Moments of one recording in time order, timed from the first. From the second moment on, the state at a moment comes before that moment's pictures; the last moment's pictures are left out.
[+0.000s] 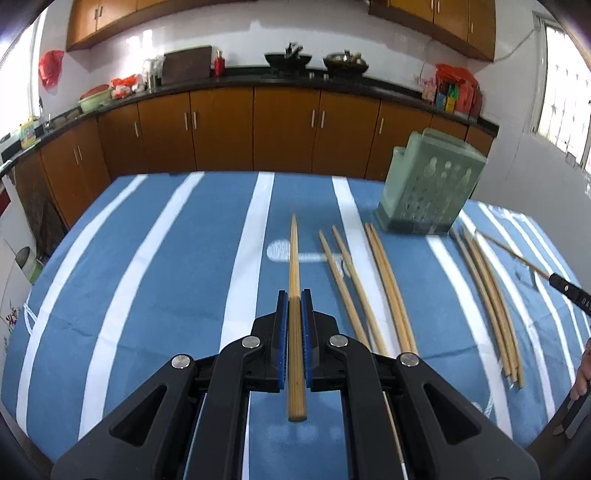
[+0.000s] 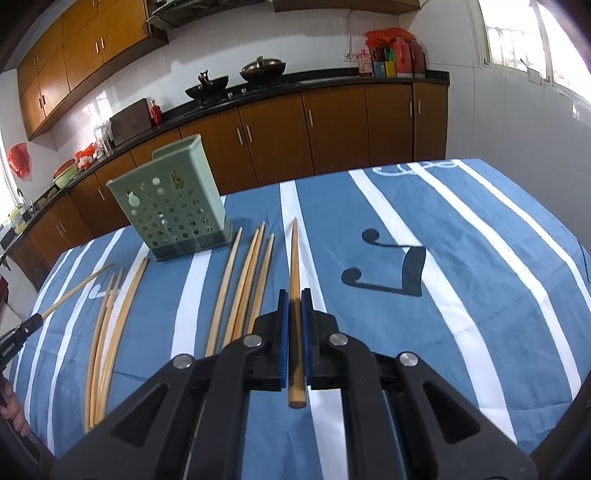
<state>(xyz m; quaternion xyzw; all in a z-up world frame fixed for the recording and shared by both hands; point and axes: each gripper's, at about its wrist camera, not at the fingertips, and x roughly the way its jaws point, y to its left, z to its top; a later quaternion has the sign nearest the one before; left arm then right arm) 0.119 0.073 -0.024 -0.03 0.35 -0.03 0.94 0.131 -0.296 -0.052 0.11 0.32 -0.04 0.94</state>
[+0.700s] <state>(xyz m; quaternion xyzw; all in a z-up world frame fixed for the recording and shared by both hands) 0.124 0.074 0.055 -0.03 0.24 -0.03 0.97 0.133 -0.304 0.018 0.11 0.23 -0.03 0.97</state>
